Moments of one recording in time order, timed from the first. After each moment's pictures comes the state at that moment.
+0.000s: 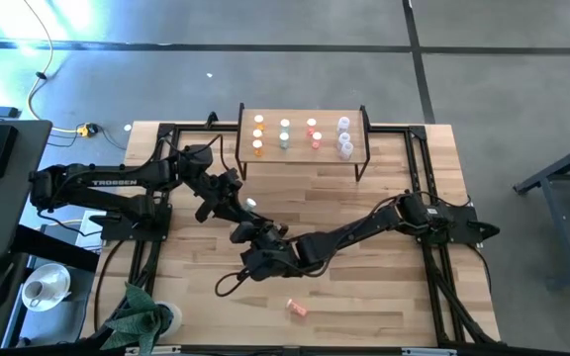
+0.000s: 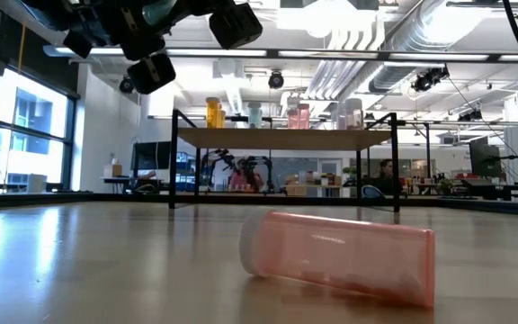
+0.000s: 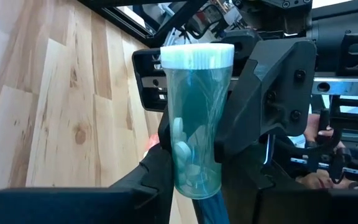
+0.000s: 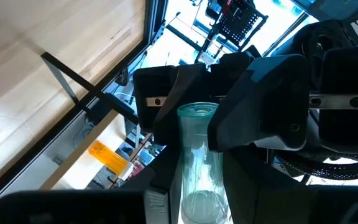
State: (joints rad) left arm 0.38 1.06 0.60 0.10 0.88 -0.54; right arm 0.35 2.25 1.99 -0.25 1.16 -1.66
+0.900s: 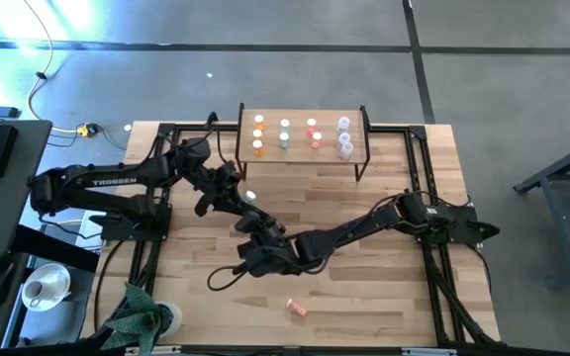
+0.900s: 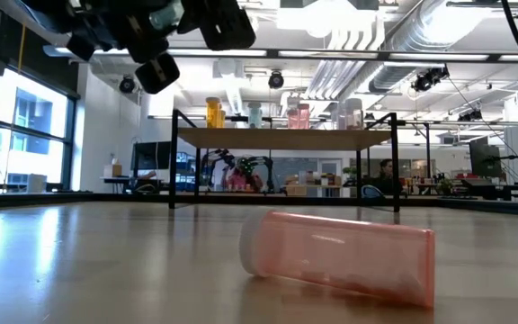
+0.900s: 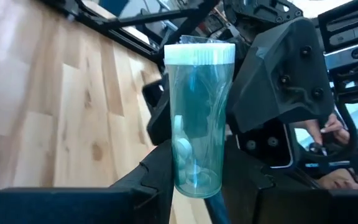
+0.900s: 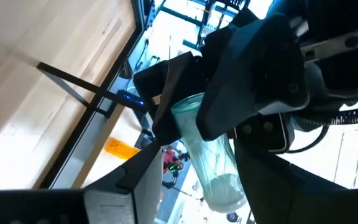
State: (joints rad) left arm 0.48 1.06 0.60 0.11 0.92 -0.46; right arm 0.35 2.25 1.99 -0.22 1.23 -1.45
